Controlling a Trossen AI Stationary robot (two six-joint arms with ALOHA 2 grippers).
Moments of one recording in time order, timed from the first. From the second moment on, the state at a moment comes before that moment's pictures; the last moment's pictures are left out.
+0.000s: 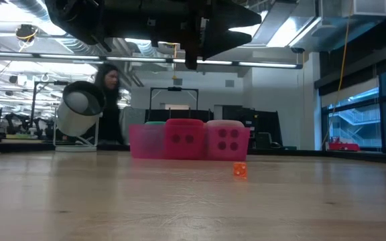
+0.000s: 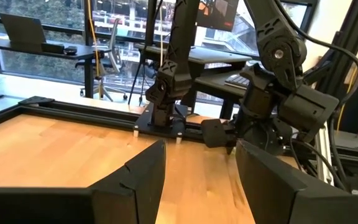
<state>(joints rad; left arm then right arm) -0.23 1.79 0.91 0.96 -0.26 -0.17 1.00 1.64 0.77 -0.89 -0.34 0.64</state>
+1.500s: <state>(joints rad) -0.24 1.79 0.91 0.94 -0.27 -0.17 1.00 1.64 0.76 -0.90 -0.34 0.62</state>
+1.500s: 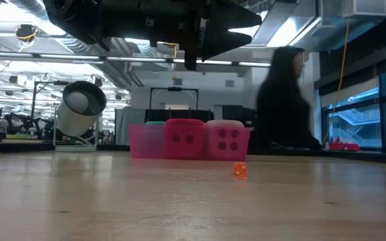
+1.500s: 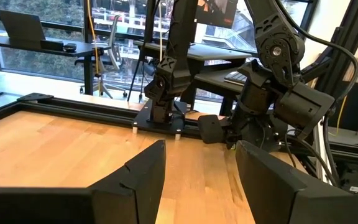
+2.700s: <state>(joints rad) -0.24 1.77 0.91 0.87 -0.27 -0.13 0.68 1.64 1.22 -1.15 0.10 0.23</state>
